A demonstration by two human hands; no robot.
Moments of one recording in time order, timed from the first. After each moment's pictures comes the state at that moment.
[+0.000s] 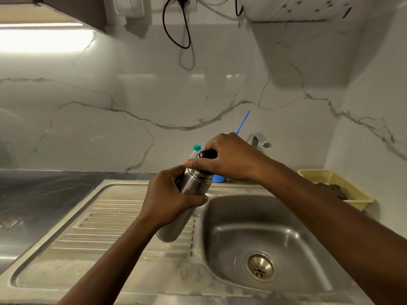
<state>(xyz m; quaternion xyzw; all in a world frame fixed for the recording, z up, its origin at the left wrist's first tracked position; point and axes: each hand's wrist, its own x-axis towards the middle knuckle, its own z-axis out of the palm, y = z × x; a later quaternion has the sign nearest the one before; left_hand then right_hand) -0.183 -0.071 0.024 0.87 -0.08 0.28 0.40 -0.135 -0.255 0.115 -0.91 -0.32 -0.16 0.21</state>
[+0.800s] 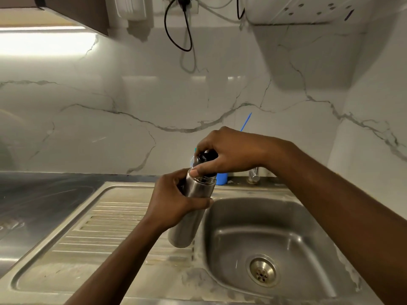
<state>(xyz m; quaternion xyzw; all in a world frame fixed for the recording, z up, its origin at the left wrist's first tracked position) -0.181 -0.074 0.022 0.84 -0.11 0.24 0.48 -0.136 -0.256 0.155 -0.90 -0.43 -0.06 0.09</state>
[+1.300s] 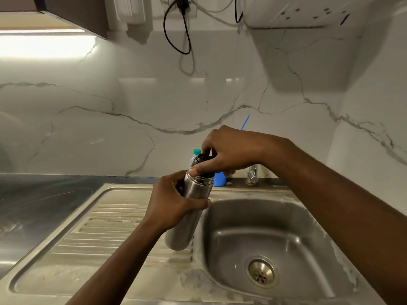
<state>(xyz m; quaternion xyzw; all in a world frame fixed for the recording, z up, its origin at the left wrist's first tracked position) -0.181 -0.076 0.022 0.83 -0.10 0.24 0.48 -0.129 -0.256 0.160 -0.92 -0.38 -0.01 0.10</state>
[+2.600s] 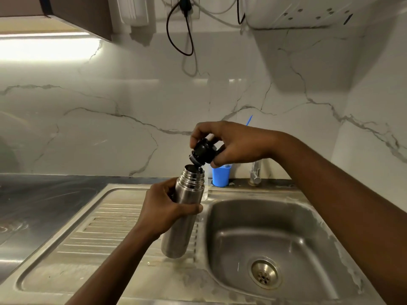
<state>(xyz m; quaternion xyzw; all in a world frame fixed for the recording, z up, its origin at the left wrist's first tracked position) -0.187 -0.055 0.009 0.83 -0.07 0.21 0.51 -0.124 -0.268 0.167 -0.85 -0.46 0.02 0.25</state>
